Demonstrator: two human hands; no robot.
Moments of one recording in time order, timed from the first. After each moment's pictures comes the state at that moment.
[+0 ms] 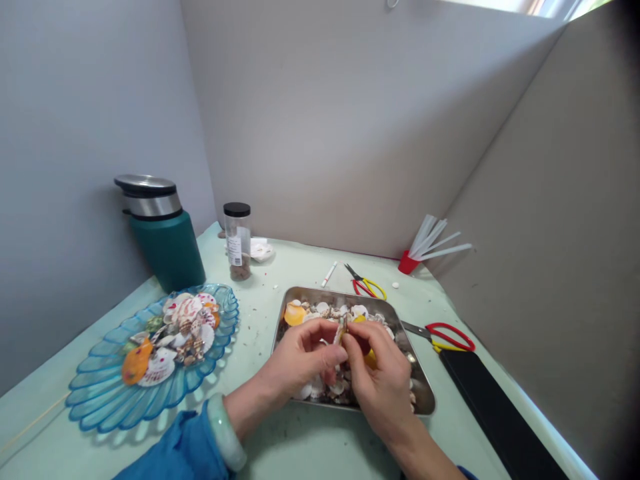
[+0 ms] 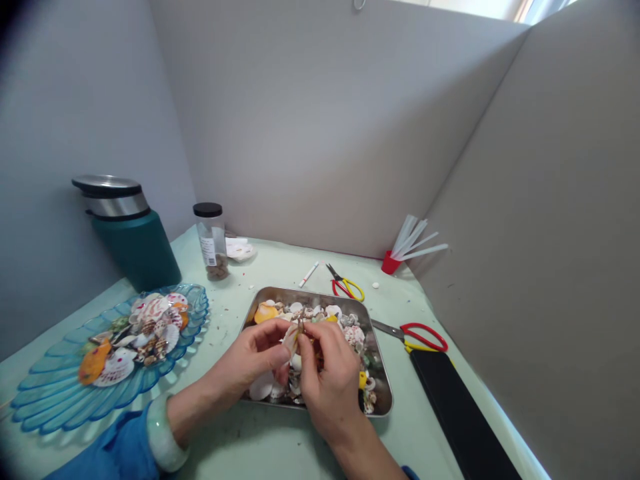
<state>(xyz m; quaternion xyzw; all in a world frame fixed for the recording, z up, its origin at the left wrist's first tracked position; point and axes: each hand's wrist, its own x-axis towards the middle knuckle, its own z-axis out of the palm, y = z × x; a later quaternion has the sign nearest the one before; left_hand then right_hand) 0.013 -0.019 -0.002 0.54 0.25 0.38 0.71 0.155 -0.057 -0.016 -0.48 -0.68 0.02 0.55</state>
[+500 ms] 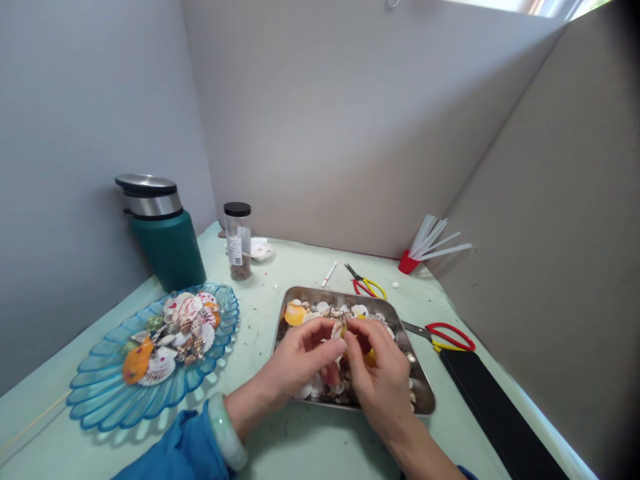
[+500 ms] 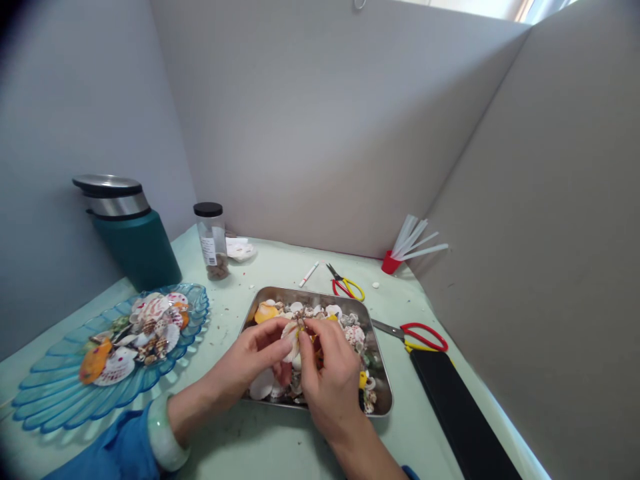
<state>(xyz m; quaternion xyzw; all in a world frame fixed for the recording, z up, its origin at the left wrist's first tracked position) 0.013 -0.019 -0.002 0.55 0.26 0.36 0.70 0.157 -0.056 -0.018 -0.50 -0.68 -0.01 0.53</state>
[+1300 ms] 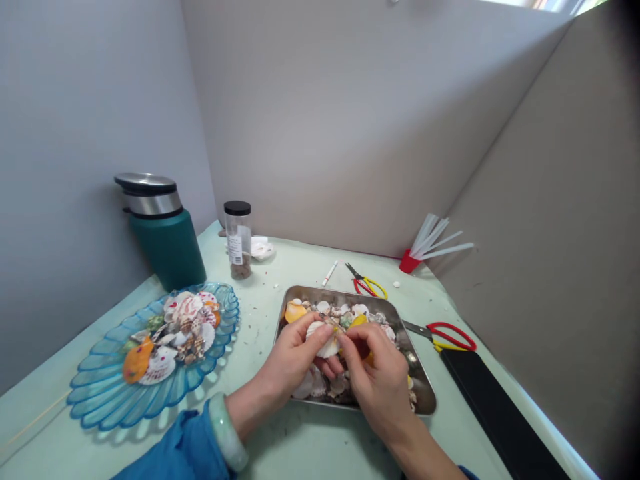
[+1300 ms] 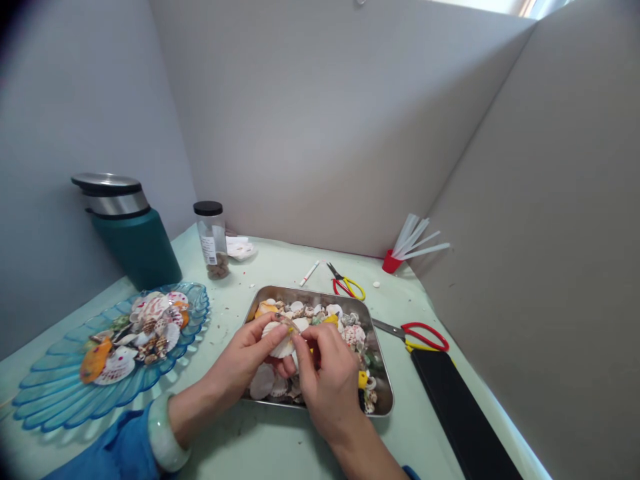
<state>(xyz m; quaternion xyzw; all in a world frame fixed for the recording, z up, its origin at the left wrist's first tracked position) 0.016 -0.019 -0.003 0.50 0.31 0.40 0.70 0.156 -0.057 -0.018 -0.53 -0.69 0.02 0.50</state>
